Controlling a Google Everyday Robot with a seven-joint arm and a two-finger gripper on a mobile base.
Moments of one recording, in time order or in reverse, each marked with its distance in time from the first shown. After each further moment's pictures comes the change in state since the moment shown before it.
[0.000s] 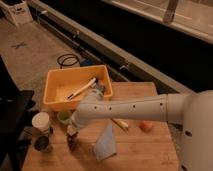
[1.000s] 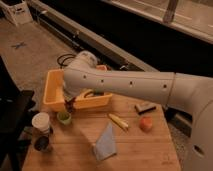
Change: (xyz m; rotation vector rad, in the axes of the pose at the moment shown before) arm -0.145 -0.025 -0.130 0.241 -0.116 -0.140
